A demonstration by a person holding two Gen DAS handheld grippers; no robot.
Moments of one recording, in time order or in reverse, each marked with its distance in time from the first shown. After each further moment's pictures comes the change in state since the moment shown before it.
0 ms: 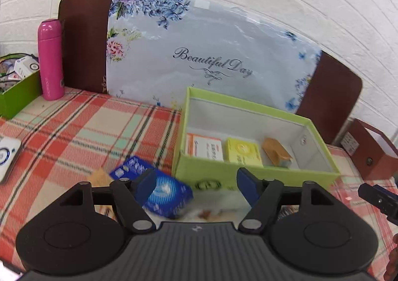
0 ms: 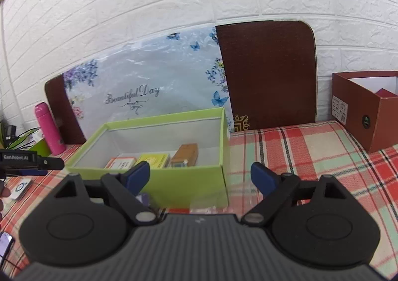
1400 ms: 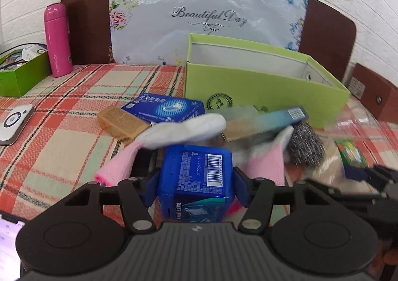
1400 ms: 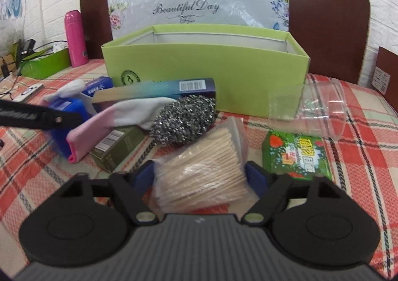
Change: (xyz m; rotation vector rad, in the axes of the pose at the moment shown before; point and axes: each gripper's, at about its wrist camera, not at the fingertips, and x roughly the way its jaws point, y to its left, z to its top) left arm -0.004 0.003 -0.090 0.155 0.052 0.072; right arm 0.032 0.074 -0.101 -0.233 0.197 0.027
